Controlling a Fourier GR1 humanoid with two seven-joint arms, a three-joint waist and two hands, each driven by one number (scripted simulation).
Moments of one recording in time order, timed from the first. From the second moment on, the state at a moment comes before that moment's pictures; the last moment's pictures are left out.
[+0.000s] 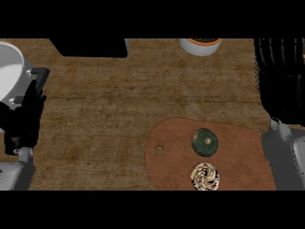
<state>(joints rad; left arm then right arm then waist) -0.15 0.32 0.00 -1.41 0.15 0.32 0.16 -0.42 -0.18 -0.01 -1.63 -0.35 -0.01 -0.24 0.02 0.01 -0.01</state>
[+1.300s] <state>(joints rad) -0.13 0.43 -0.09 -1.47 0.00 0.24 0.07 0.66 -0.27 0.19 -2.03 0.31 -0.49 0.35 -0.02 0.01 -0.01</state>
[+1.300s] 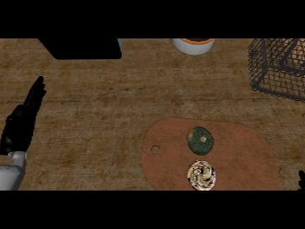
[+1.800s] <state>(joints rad) -0.16 0.42 -0.10 -1.45 0.00 0.21 0.06 0.54 -0.38 0.29 -2.33 0.51 -0.28 1.01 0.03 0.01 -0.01</state>
